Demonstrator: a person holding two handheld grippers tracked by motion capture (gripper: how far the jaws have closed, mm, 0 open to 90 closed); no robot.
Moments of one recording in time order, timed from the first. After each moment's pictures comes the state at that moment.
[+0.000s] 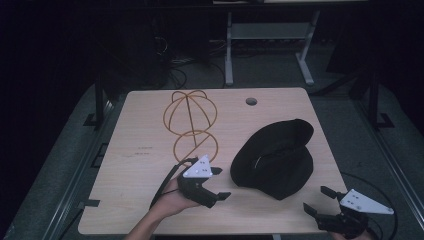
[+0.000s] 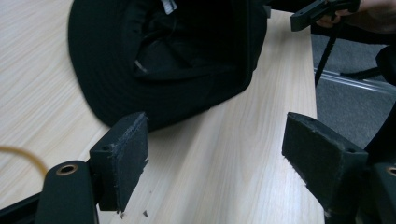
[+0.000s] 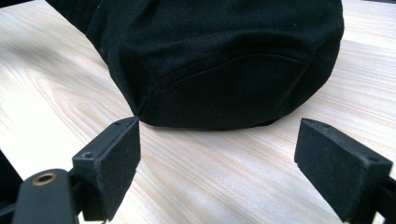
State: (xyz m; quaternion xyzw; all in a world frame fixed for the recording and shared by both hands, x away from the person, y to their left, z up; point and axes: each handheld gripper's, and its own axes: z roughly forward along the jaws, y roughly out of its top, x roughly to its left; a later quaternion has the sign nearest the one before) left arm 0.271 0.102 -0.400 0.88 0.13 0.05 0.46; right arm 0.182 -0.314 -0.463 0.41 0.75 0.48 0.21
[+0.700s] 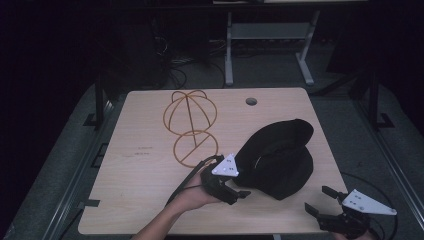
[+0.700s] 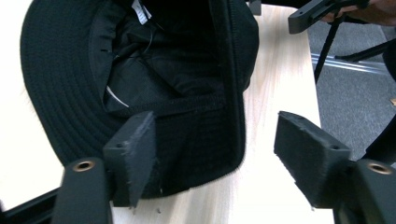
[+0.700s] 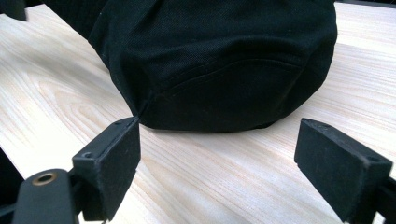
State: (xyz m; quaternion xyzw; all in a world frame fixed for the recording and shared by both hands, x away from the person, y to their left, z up) left arm 0.279 0.049 -0.400 0.89 0.10 0.04 0.44; right arm 0.180 -0.317 -0.461 0.41 0.74 0.49 0.21
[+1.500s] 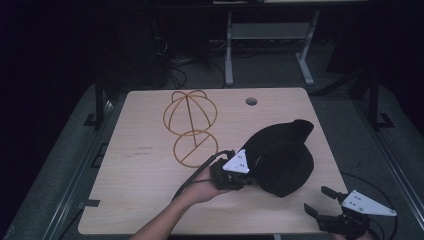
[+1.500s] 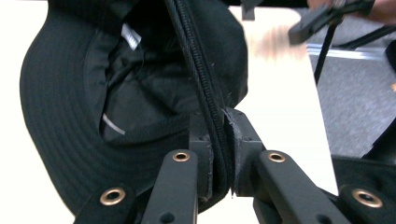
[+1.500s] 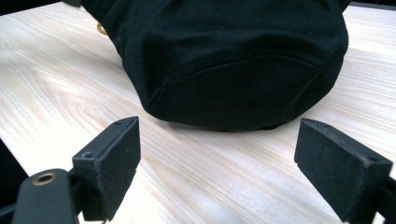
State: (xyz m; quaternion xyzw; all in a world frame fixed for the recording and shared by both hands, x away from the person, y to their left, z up) left arm 0.289 0.026 -0.386 0.90 0.06 0.04 0.43; right arm 0.178 -0.314 -0.460 0.40 0.74 0.49 0.21
